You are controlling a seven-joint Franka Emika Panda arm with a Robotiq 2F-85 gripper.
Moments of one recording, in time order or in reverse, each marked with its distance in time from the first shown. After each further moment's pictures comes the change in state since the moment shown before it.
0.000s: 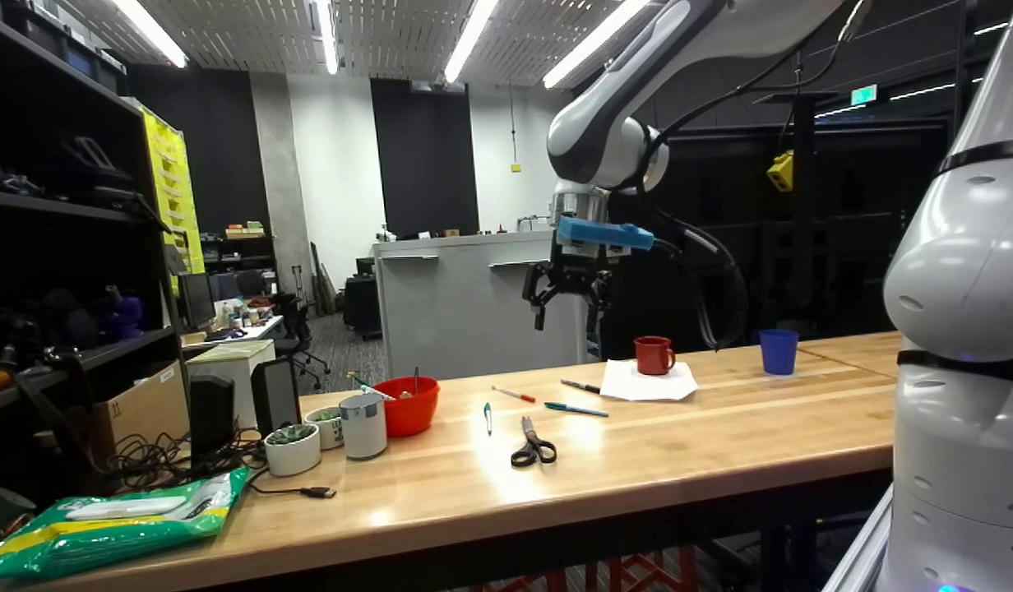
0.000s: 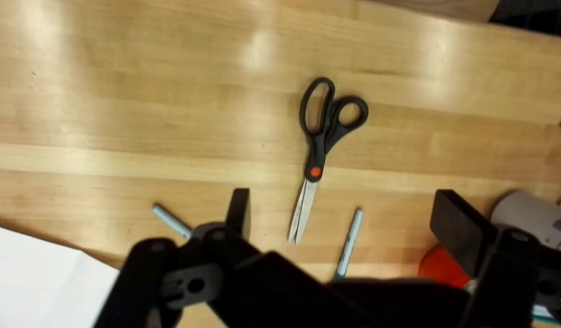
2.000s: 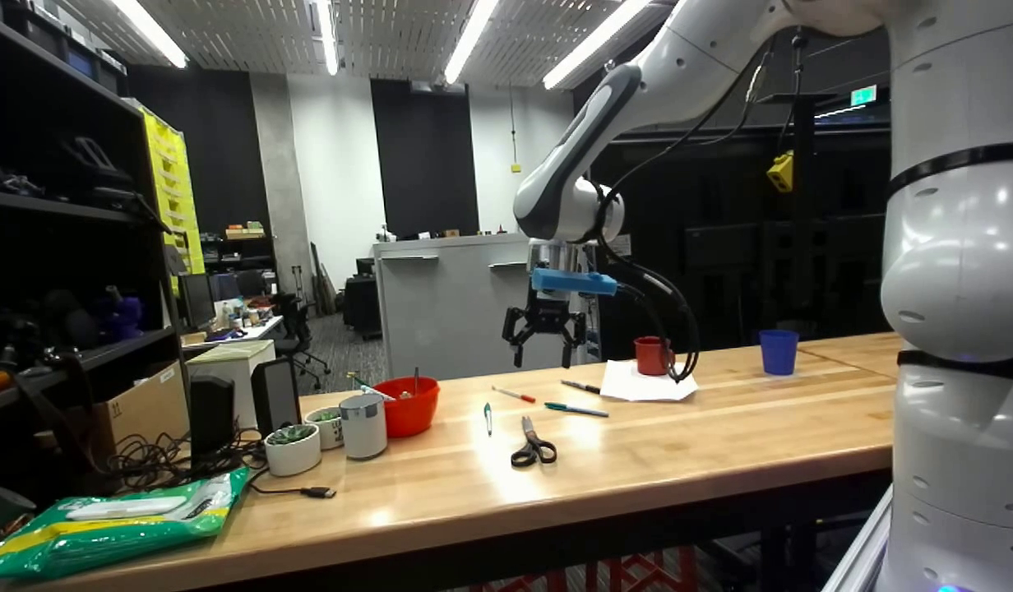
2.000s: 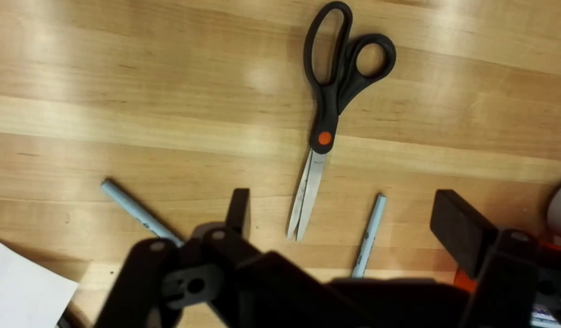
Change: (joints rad) arm -0.014 0.347 -0.011 0.189 0.027 0.101 -0.076
